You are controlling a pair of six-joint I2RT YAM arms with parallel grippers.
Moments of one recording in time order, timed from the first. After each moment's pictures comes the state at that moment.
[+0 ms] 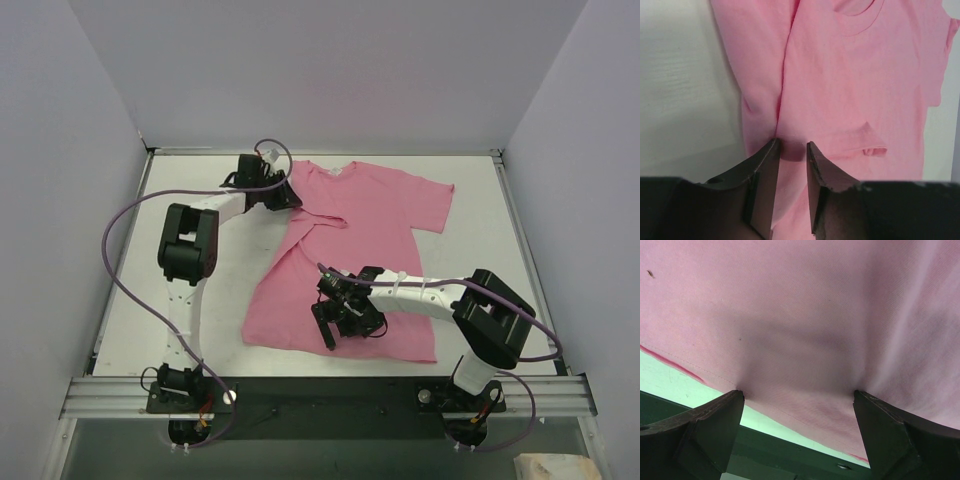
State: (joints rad) left arm -0.24 2.32 1.68 -0.07 0.50 -0.54; right arm 1.00 1.65 0.93 -0.66 -0.01 0.58
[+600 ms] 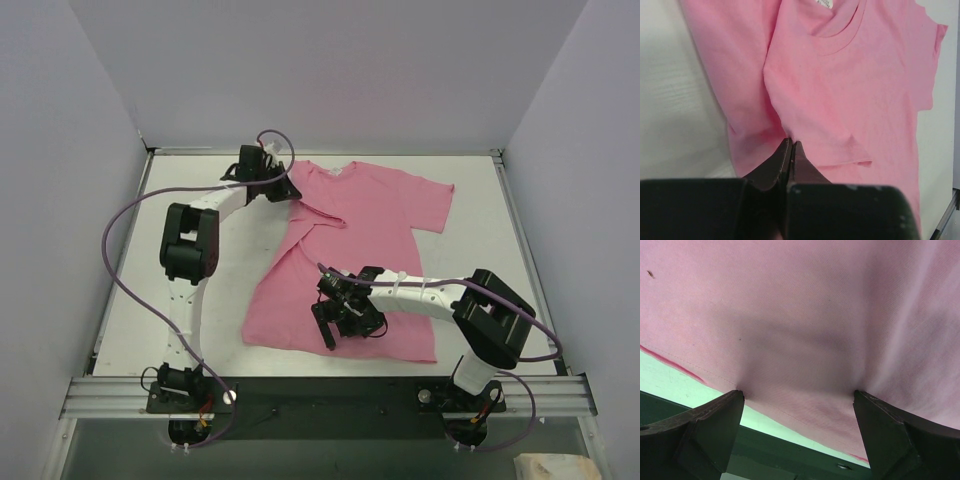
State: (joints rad) left arm -0.25 2.34 1.78 -0.12 0.50 -0.51; right arm 1.00 1.65 0.93 -0.66 -0.01 0.58
